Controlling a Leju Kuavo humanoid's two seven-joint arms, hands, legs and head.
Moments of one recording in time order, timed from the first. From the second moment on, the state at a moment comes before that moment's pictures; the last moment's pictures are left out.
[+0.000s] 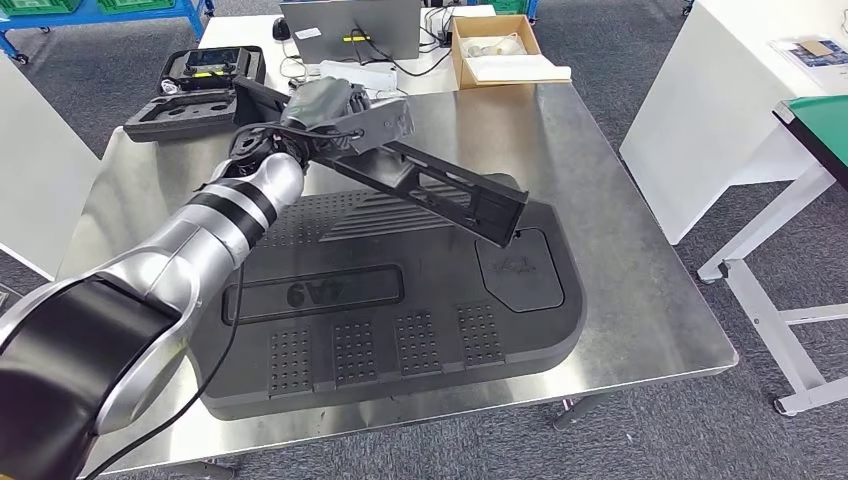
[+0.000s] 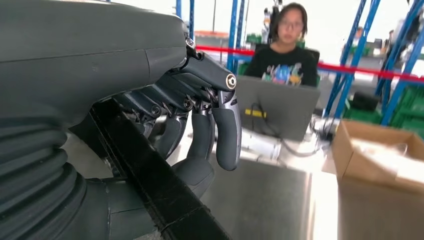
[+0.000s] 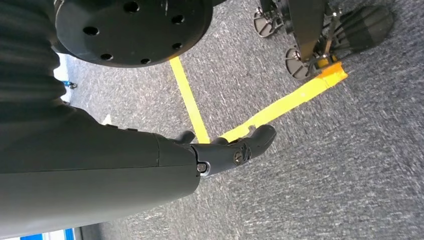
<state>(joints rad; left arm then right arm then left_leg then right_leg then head) -1.21 -0.18 -0.54 -0.40 -0.73 0.22 -0.01 -0.12 0.03 1.01 -0.14 -1.22 -0.33 0.01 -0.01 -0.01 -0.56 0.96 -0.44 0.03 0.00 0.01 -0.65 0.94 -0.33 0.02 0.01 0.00</state>
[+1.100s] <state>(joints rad) -1.26 -0.23 -0.61 -0.31 -0.77 -0.21 0.11 -0.10 0.06 1.00 -0.14 -1.26 -0.32 0.04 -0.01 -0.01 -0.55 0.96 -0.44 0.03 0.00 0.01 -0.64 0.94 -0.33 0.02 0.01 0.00</state>
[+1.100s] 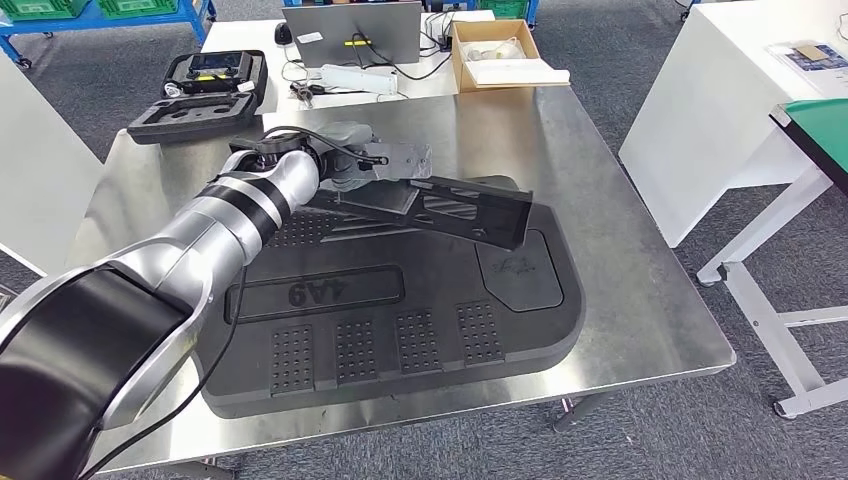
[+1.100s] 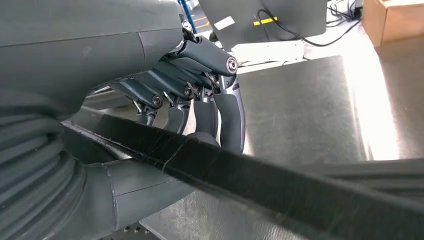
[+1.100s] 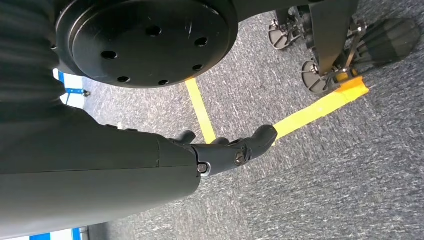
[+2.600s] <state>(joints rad) -1.40 -0.22 -0.76 -0.32 -0.82 -0.64 -0.01 -0.10 0.05 1.00 -0.14 -1.30 -0.32 0.00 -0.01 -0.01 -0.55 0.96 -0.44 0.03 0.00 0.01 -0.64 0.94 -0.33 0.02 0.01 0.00</state>
